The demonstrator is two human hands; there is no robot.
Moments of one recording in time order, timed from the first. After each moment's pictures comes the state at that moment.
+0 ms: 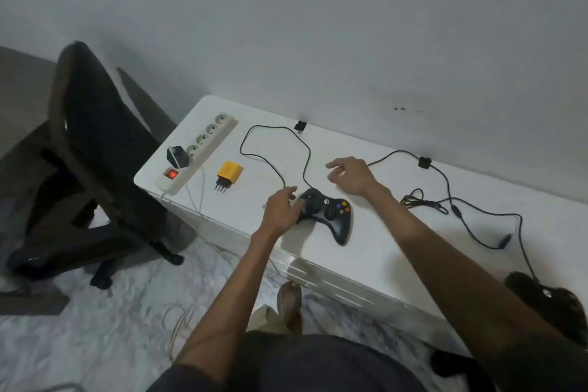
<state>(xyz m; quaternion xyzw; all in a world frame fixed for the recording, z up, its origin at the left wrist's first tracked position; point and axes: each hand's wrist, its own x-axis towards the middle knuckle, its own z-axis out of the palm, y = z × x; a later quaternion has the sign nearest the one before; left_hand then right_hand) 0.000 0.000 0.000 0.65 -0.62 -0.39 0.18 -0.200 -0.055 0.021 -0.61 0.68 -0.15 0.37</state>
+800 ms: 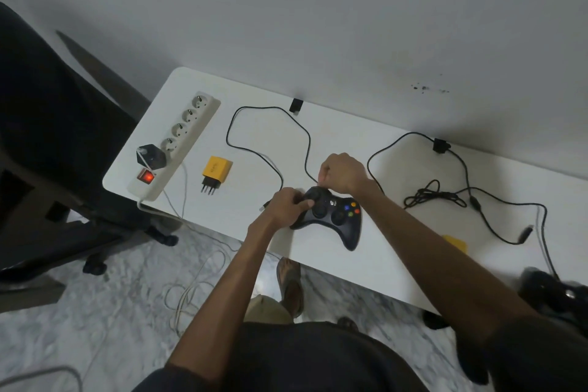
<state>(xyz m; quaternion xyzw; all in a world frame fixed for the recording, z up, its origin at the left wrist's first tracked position) 0.006 -0.061 -0.026 0.58 -0.63 -0.51 0.01 -0.172 -0.106 -0.031 -0.63 0.70 0.04 0.34</state>
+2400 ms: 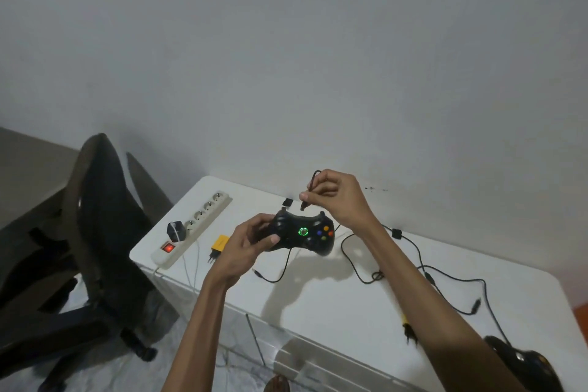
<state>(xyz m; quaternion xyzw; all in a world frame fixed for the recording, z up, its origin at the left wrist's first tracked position) 0.046 0.014 0.144 0.40 -0.59 -0.57 0.40 -0.184 -0.012 0.206 -0.59 0.49 -0.49 0.42</state>
